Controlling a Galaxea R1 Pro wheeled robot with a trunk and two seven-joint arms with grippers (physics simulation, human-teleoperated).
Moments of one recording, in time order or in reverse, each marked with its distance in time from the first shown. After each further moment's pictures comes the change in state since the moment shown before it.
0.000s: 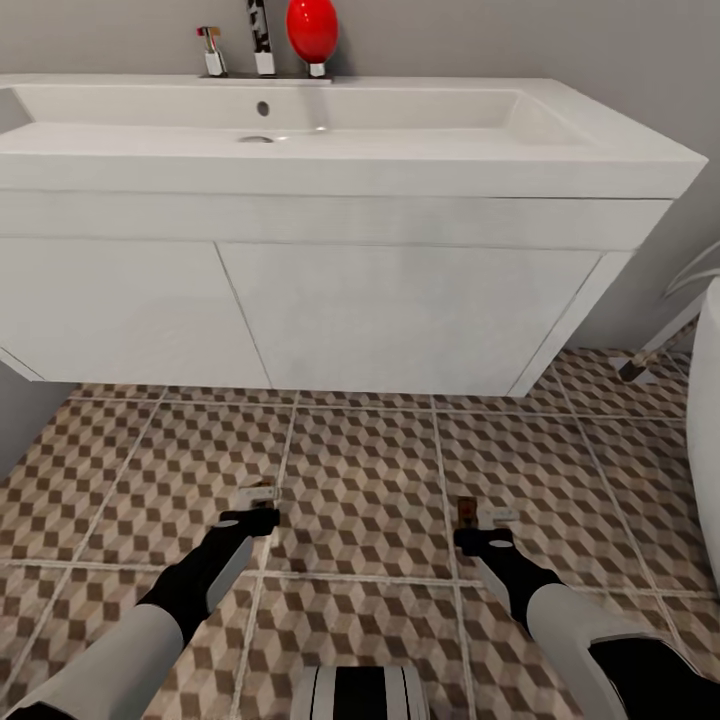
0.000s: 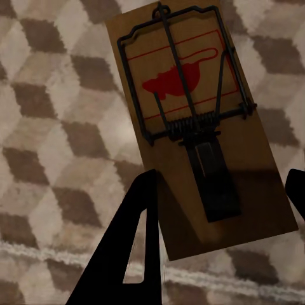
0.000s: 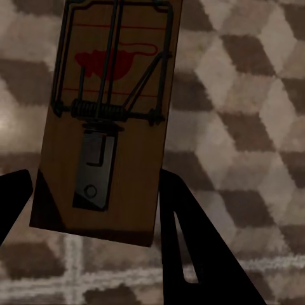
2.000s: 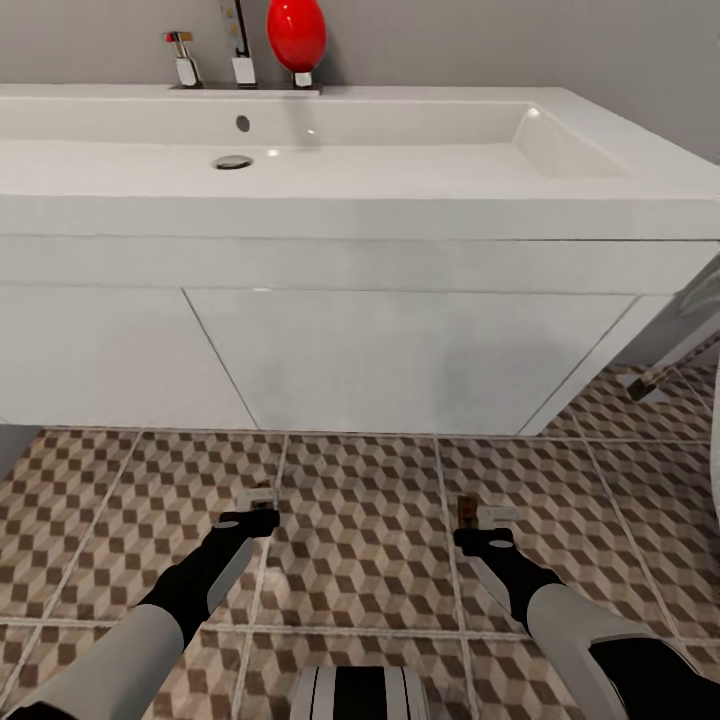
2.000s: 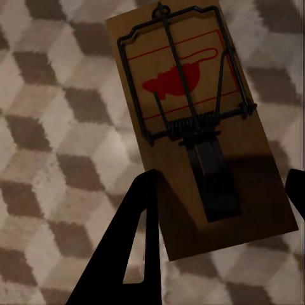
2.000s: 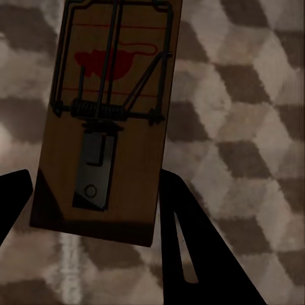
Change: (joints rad) left arm -0.001 -0.002 -0.002 0.007 -0.003 -0.003 0.003; right arm 0.000 -0.001 0.002 0.000 0.001 -0.003 -0.002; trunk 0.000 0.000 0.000
